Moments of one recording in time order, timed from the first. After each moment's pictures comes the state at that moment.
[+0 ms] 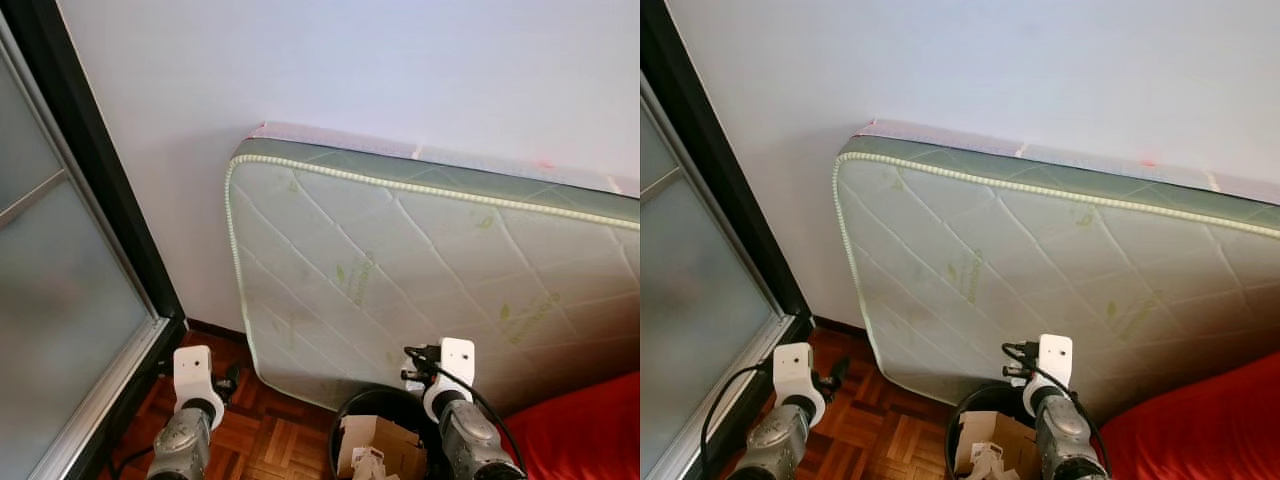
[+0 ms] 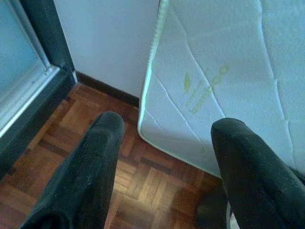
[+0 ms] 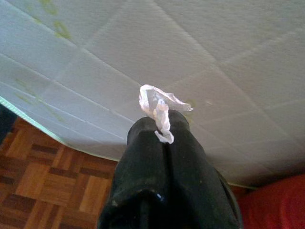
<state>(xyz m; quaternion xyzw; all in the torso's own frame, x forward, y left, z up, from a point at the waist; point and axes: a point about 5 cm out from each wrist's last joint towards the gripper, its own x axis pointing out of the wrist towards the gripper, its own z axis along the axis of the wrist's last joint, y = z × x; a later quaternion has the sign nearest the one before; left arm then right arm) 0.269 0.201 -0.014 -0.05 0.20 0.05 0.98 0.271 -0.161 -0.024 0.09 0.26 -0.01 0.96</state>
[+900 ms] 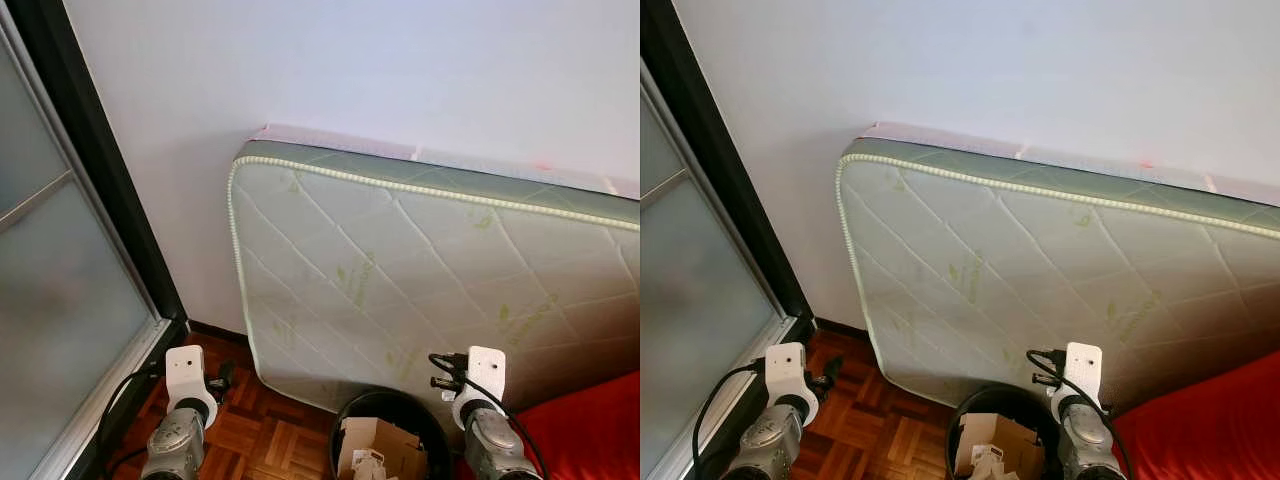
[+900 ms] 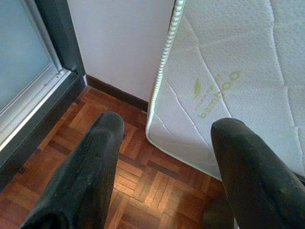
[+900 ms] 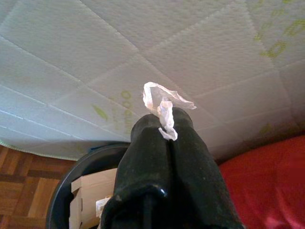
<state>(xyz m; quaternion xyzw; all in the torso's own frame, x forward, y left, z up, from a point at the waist) 0.267 0.208 -0.014 -0.05 0.20 0.06 0.98 0.260 -0.196 -0.029 0.04 0.27 -0.10 0.96</state>
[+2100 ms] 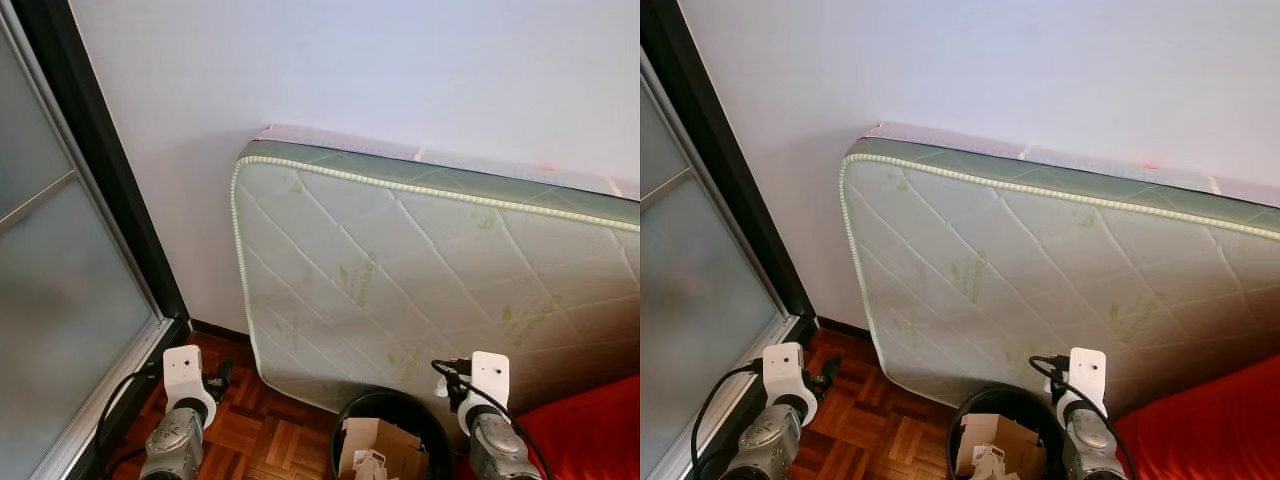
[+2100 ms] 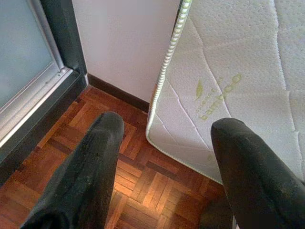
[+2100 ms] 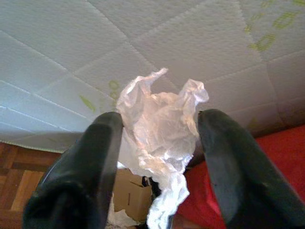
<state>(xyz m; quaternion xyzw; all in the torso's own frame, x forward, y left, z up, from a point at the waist) 0.267 0.209 -0.013 -0.06 0.20 0.06 0.98 0.255 -0.201 -0.033 0.01 0.29 -0.11 0.95</state>
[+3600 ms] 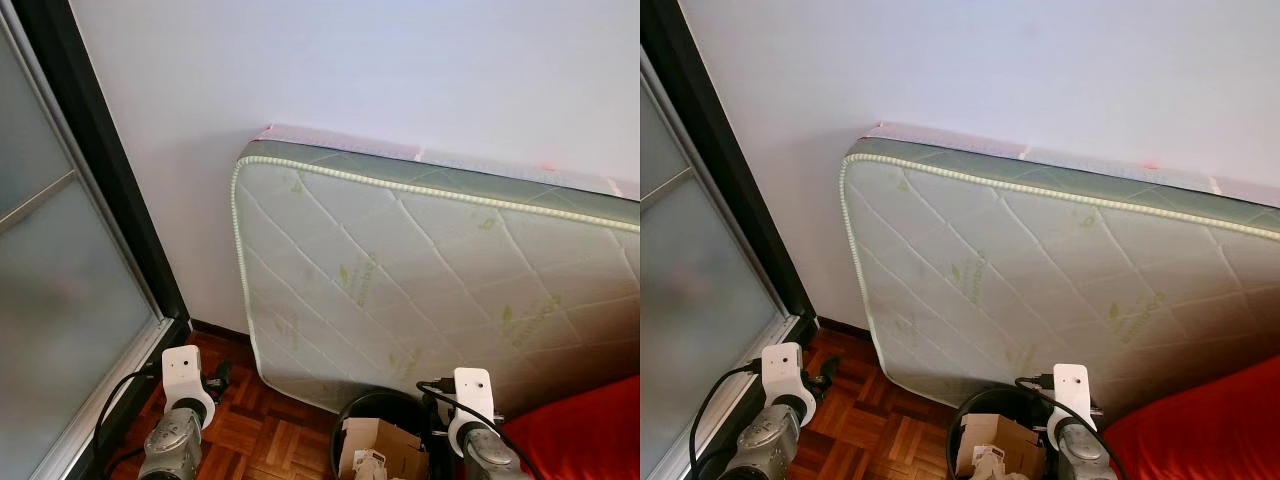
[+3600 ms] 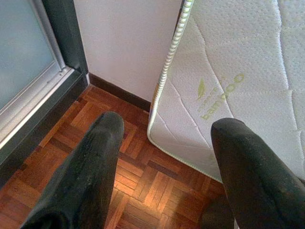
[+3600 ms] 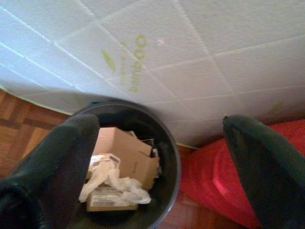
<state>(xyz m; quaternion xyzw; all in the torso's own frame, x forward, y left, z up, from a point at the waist) 0.267 0.211 -0.013 -0.06 0.20 0.06 0.98 0.239 -0.189 -0.050 -0.01 0.35 -0.06 0.93</state>
